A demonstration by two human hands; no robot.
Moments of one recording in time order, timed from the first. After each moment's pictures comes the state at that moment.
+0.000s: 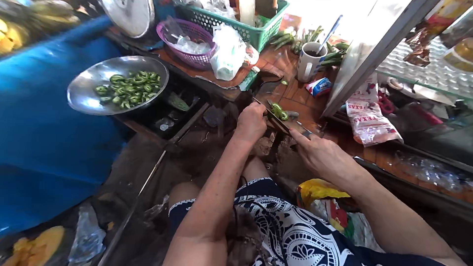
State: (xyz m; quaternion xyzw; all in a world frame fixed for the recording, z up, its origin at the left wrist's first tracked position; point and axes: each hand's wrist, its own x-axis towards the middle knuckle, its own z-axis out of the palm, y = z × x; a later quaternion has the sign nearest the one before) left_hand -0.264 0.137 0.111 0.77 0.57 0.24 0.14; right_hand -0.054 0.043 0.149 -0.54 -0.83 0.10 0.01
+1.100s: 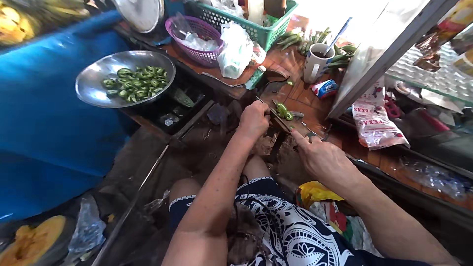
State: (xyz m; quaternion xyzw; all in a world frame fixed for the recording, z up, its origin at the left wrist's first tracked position) left_hand -0.273 0.140 0.113 0.75 0.58 0.25 0.20; right_hand -0.071 0.036 0.153 -0.56 -0.82 0.05 -0.03
